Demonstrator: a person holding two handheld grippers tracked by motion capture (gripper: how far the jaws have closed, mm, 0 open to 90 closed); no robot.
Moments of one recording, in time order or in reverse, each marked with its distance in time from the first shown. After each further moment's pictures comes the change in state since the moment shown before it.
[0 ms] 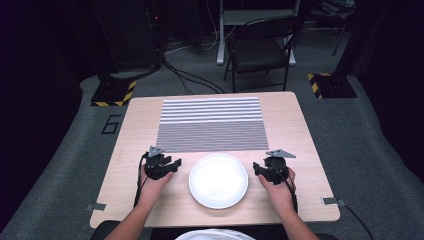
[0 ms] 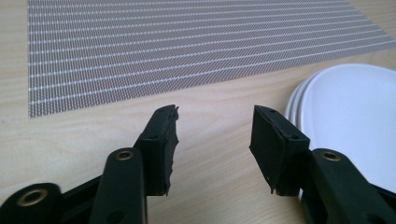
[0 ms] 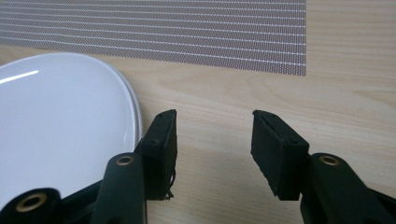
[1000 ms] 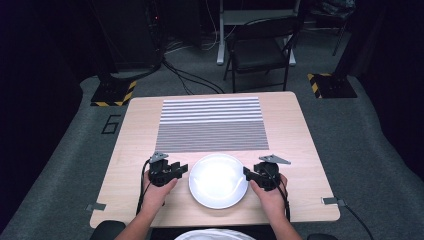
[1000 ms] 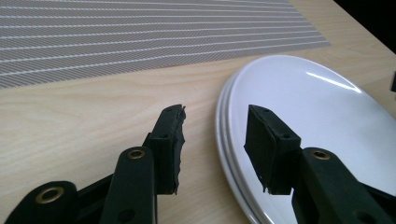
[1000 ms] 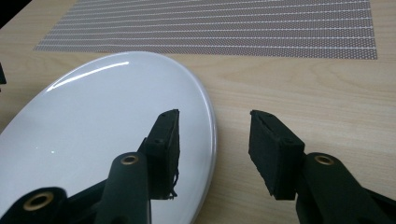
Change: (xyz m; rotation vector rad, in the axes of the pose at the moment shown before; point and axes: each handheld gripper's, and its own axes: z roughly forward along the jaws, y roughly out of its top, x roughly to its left) left arm -0.023 -0.013 -0.012 0.015 -0.144 -0.041; right arm 0.031 -0.010 -0.008 -0.015 0.110 0.065
